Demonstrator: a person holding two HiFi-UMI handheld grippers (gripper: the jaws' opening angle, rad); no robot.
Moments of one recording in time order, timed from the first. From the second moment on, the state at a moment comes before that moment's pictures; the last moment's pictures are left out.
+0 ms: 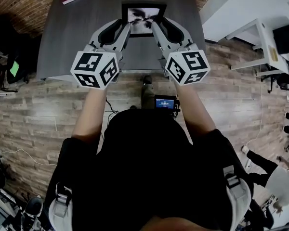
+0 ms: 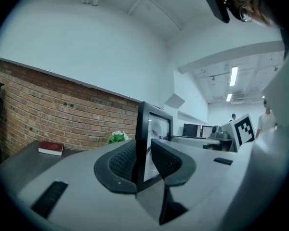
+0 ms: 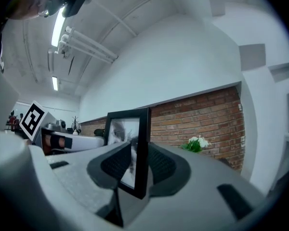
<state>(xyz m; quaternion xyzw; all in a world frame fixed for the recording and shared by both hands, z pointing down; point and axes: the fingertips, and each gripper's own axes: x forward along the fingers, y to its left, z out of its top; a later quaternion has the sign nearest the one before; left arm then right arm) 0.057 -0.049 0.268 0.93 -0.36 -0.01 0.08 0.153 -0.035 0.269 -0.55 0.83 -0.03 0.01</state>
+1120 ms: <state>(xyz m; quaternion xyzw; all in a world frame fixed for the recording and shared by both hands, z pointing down) 0.159 0.014 0.286 0.92 -0.37 0.01 0.11 0.257 0.021 0.299 -0.52 0.85 -0.08 0.03</state>
